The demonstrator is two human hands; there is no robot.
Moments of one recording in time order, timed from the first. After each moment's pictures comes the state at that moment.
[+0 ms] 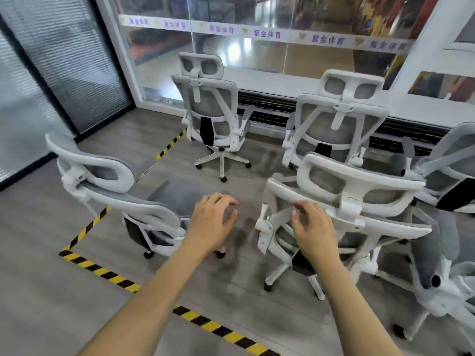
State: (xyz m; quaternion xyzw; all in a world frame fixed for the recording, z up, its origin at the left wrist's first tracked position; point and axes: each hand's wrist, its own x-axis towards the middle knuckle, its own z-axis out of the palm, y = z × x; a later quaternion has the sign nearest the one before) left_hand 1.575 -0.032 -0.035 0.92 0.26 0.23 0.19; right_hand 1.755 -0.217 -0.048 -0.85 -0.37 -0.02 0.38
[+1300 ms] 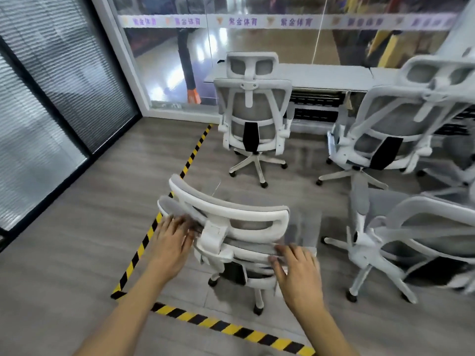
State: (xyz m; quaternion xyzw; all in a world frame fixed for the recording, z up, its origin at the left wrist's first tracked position) left_hand 1.266 0.476 -0.113 0.93 0.33 0.09 0.13; right_hand 1.433 0.200 -0.140 -0.90 -0.33 -0.02 0.27
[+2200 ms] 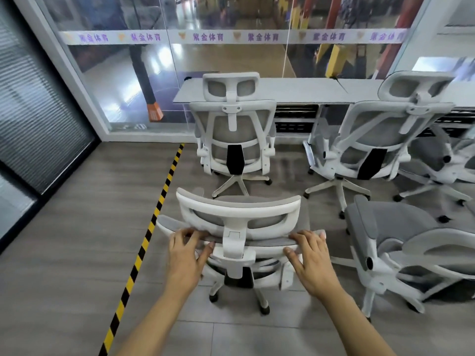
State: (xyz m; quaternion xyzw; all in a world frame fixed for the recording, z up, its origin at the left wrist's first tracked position) left_hand 1.410 0.636 -0.132 0.91 0.27 0.22 0.23; right_hand 1.579 0.353 -0.159 -0.91 -0.33 -0.04 0.26
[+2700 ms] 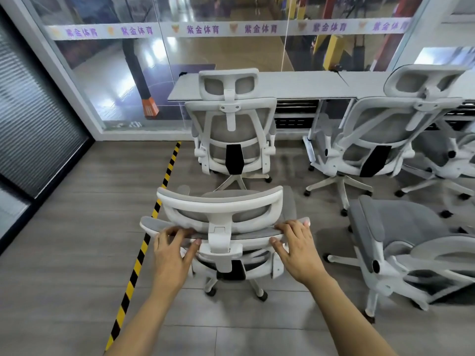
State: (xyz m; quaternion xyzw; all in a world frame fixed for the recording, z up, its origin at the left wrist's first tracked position) left_hand 1.438 0.695 -0.130 0.89 0.30 0.21 0.26; right_hand 1.621 0.425 -0.151 -0.89 -0.35 -0.02 0.30
